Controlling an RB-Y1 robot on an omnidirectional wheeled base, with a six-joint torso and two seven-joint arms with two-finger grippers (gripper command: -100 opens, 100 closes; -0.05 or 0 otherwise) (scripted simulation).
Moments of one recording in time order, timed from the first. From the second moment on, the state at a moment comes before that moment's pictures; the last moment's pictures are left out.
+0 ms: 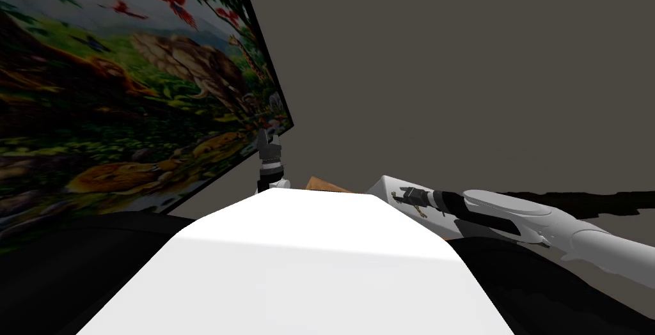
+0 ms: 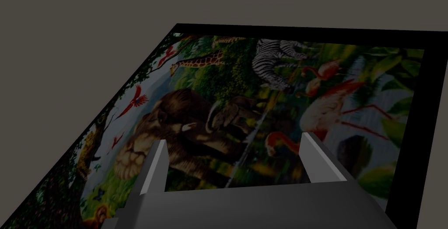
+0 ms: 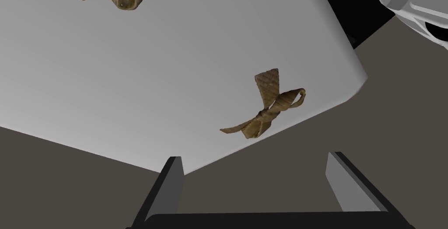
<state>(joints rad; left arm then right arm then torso) 0.52 -0.02 -0.04 -2.21 0.06 -0.56 -0.15 0.87 -1.70 0.09 -1.63 0.56 -0.57 -0.01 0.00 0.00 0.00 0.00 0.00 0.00</state>
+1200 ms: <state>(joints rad) 0.52 -0.02 -0.04 -2.21 0.06 -0.56 -0.15 0.86 -1.65 0.09 -1.62 0.57 -0.55 0.00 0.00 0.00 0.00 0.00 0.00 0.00</state>
